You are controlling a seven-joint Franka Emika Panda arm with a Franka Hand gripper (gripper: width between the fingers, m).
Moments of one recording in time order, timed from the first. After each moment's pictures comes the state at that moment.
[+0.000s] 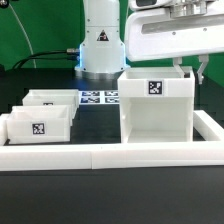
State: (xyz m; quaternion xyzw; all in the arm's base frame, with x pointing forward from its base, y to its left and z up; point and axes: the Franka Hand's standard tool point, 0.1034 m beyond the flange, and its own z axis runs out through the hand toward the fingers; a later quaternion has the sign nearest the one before) arm 0.588 0.110 0.103 -0.98 0.16 -0.07 0.06
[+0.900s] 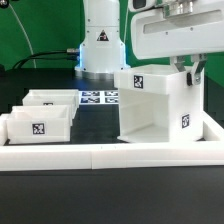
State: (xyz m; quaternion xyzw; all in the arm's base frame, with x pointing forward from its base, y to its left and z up) arm 0.602 0.100 0.106 -0.89 0.45 -0.05 0.09
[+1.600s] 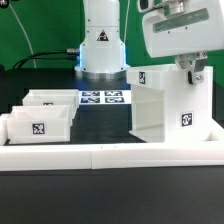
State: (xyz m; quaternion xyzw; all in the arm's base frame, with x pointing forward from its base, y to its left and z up) arm 0.602 0.105 0.108 -0.78 0.61 -0.02 0.12
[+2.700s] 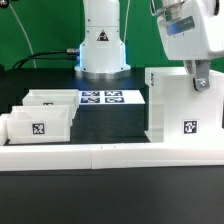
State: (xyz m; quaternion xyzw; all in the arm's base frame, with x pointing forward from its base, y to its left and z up) arm 0.635 0.107 0.106 -0.71 0.69 0.01 0.14
